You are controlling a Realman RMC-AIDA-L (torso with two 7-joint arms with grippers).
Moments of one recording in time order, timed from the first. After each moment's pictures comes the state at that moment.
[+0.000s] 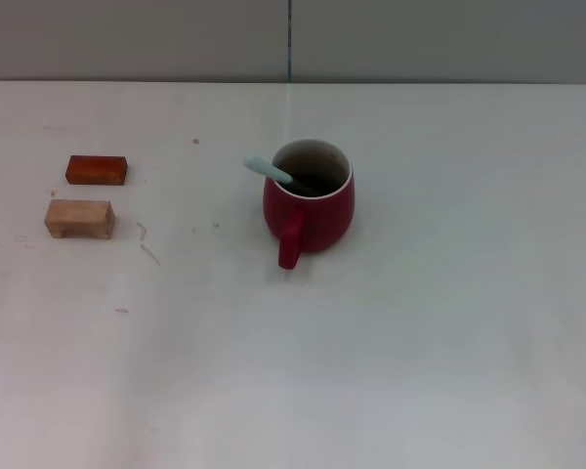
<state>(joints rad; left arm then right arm) -0.09 -2.06 -1.41 -1.77 2.02 0.07 1.09 0.09 2.08 0.58 0.19 -1.95 -1.77 0.19</state>
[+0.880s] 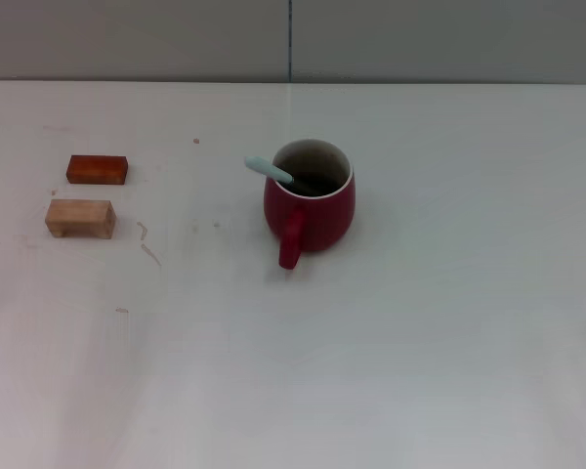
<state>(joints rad) -0.01 -2.06 -1.19 -1.28 2.55 0.84 0.51 0.06 2.08 0.61 0.18 -1.95 -1.82 0.18</state>
